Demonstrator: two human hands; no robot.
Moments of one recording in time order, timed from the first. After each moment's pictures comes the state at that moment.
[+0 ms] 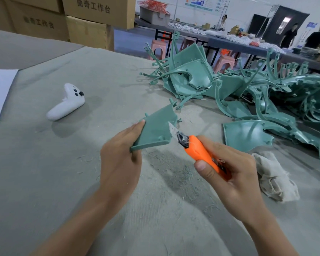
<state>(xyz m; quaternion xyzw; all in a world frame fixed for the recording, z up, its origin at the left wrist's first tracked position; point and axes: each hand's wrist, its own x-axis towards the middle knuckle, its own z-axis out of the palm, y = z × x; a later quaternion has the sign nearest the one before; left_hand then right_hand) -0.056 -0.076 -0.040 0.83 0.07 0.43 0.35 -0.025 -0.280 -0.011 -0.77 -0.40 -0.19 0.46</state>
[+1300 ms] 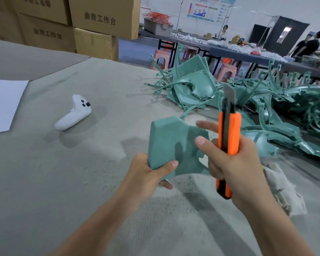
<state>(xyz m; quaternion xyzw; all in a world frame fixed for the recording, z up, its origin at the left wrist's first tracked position) -0.045 -0.087 -0.044 0.64 0.03 0.09 0.76 -0.014 -0.254 0.027 -0.72 -0.21 -0.01 0.66</state>
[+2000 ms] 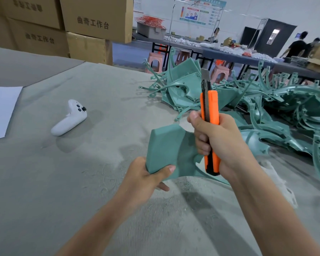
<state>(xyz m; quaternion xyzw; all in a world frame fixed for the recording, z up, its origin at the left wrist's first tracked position) -0.049 -0.087 -0.046 0.68 0.01 0.08 0.73 0.007 -0.230 0.057 -0.69 -0.16 0.06 0.70</state>
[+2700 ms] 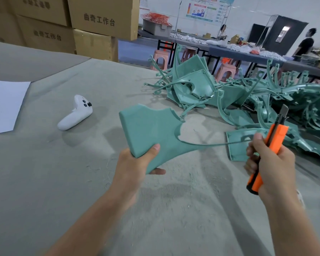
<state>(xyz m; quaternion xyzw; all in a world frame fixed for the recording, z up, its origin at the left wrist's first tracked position) -0.045 -0.076 -0.044 0.56 0.12 0.18 0.80 0.019 -0.311 0.008 -0.70 0.02 -0.15 0.70</state>
